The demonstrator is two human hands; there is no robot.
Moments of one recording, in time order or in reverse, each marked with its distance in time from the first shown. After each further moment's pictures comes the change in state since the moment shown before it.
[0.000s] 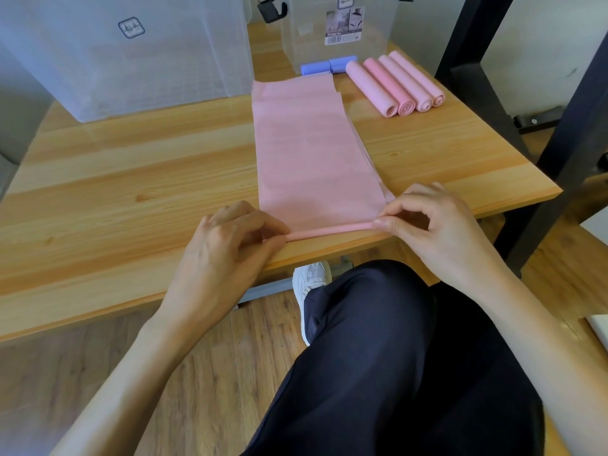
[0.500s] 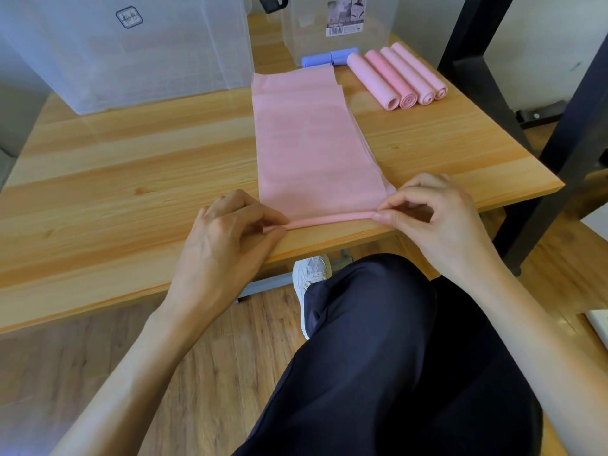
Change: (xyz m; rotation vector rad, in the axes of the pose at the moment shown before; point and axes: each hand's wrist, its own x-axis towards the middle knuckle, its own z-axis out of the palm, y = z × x) left_hand 0.002 -0.002 0.004 0.055 0.058 -0.002; right_hand 0.000 0.000 0.004 0.042 0.075 0.017
